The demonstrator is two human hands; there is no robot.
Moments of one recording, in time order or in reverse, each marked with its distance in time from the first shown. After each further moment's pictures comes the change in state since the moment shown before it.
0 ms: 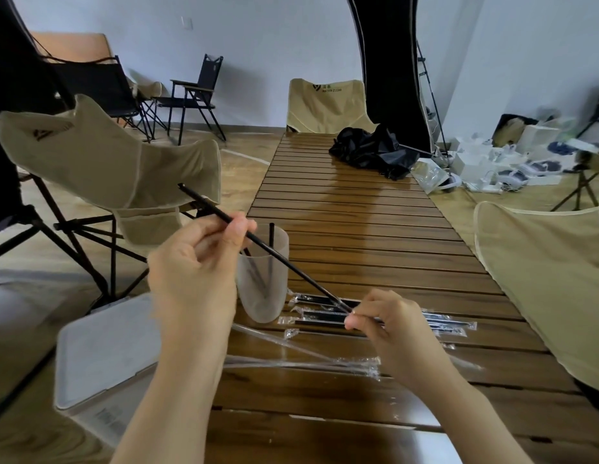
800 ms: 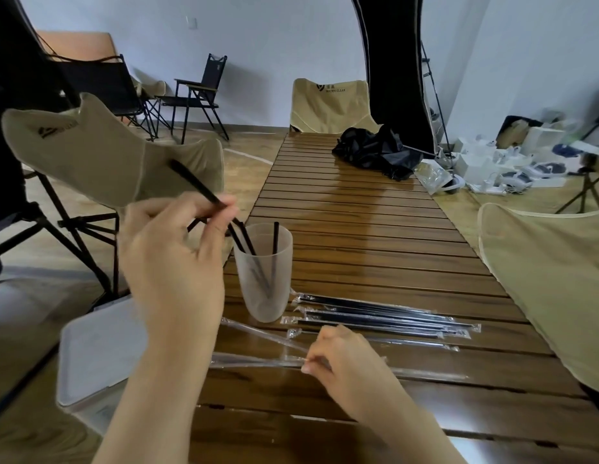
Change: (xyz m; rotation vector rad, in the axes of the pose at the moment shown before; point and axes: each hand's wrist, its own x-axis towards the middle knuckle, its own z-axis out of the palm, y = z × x) left_hand 0.019 -0.003 -0.017 0.503 0.140 0.433; right_hand -0.010 -0.029 0.051 -0.100 -0.343 -0.024
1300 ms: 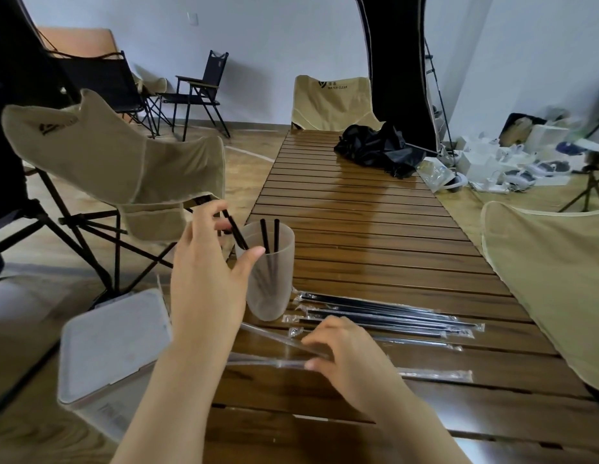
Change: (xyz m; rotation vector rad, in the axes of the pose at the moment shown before) left_hand -0.016 -0.011 0.025 0.054 -0.316 -0.187; right_hand 0.009 0.012 0.007 0.018 0.052 -0.021
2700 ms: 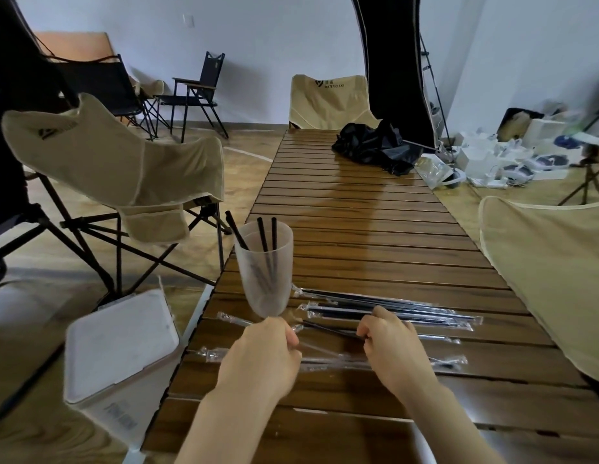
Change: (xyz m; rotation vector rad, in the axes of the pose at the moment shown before) left_hand -0.066 -0.001 0.024 0.273 -0.753 -0.156; right_hand -0.014 0.043 -0.008 -0.214 0.127 0.303
